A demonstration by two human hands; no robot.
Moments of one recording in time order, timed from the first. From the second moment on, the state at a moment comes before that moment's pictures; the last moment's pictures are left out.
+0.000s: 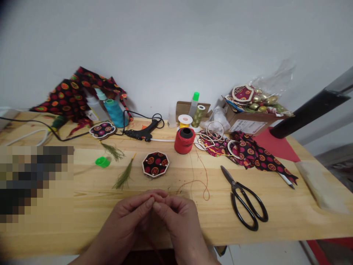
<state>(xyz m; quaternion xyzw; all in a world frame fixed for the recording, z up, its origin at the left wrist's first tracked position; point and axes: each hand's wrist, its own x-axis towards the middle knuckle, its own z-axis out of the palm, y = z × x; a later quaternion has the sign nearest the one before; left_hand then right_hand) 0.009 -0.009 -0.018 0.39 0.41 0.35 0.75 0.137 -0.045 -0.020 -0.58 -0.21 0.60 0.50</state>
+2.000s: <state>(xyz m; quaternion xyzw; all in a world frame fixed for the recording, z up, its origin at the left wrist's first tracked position) 0.016 -0.016 -0.013 0.31 0.36 0.26 0.84 0.184 -0.029 -0.003 -0.51 -0.43 0.60 0.44</state>
